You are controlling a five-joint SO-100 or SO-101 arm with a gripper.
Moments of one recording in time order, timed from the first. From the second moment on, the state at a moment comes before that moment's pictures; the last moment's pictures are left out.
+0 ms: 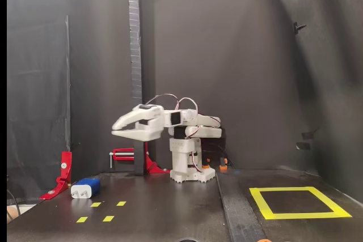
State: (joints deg) arm 42.5 189.1 179.6 9.5 -8.0
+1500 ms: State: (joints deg) arm 54.6 129.5 113.4 64.4 -14.2
